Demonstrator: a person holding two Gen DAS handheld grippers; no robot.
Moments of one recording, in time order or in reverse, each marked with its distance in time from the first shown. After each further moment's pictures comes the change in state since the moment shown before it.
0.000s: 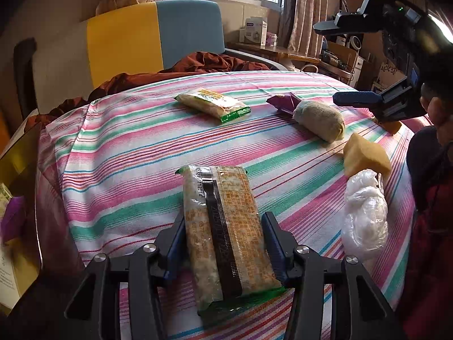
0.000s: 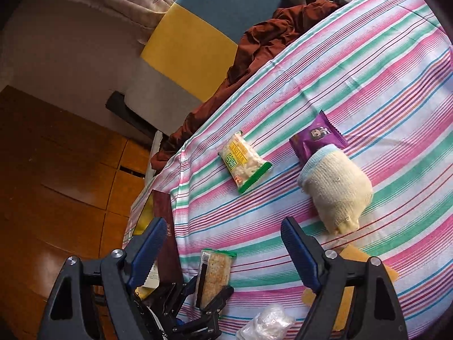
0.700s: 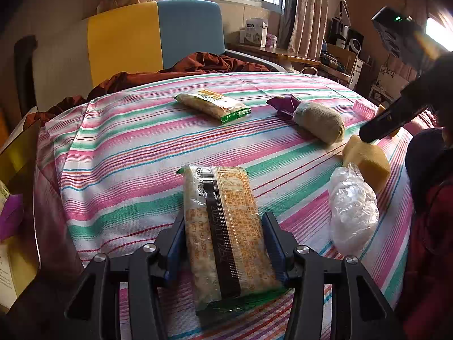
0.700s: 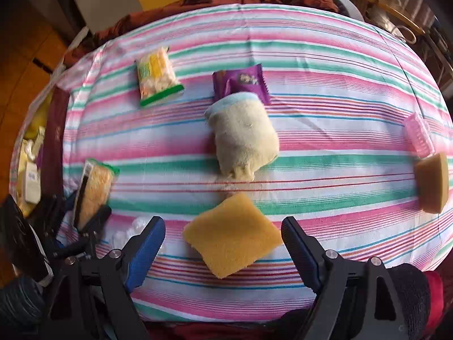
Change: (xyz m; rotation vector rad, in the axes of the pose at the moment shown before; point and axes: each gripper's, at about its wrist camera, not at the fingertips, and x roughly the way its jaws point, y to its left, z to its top) left arm 0.001 0.002 0.000 -0.014 -0.005 -0.018; right arm 0.020 0.003 -0.015 -0.355 0.416 -0.635
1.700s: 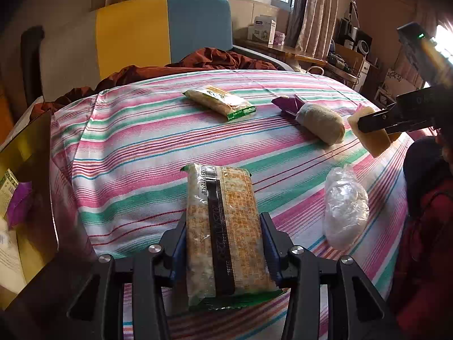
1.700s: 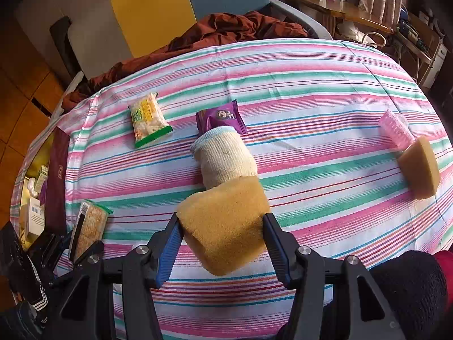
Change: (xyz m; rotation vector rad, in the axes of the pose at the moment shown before) left arm -0.015 0.000 0.000 -0.048 0.030 0.011; right arm -0.027 -0.019 -0.024 0.149 -0.276 0.009
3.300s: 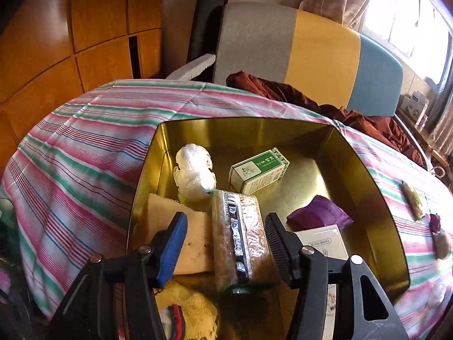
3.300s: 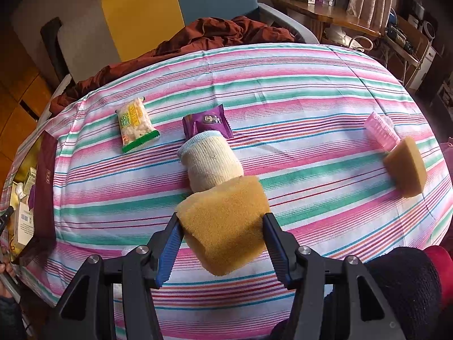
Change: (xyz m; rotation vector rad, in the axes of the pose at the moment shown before) left arm -0.120 0.271 -0.038 -0.549 -0.057 0.495; right arm 0.001 0.002 0.001 0.008 -0.013 -0.087
